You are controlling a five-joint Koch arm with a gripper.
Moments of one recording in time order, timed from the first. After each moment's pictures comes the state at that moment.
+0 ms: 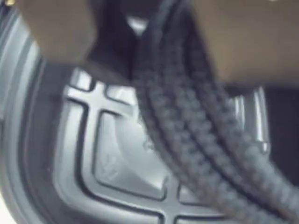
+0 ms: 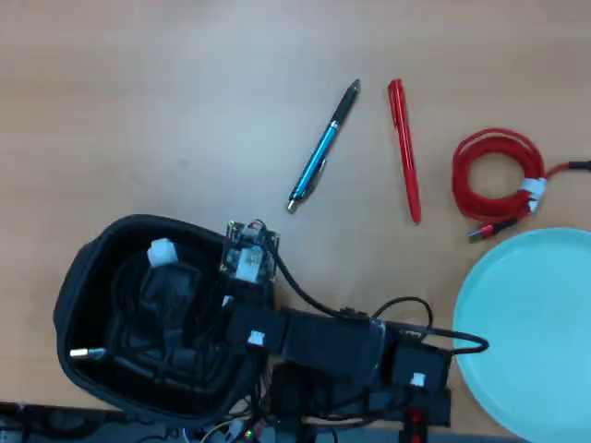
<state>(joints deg) 7.9 117.9 102.6 72.6 6.5</state>
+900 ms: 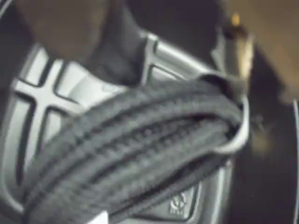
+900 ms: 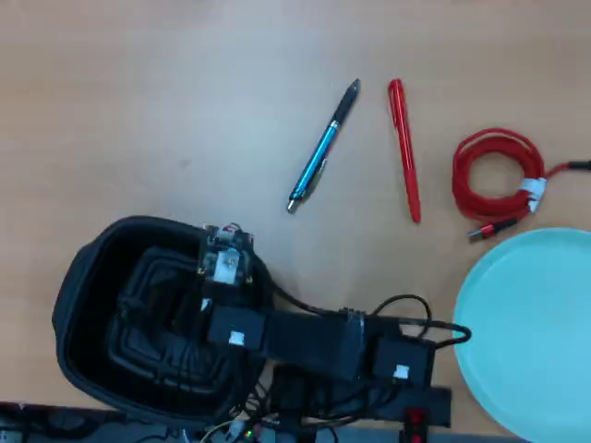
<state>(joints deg) 4.1 111.3 102.8 62.8 6.7</state>
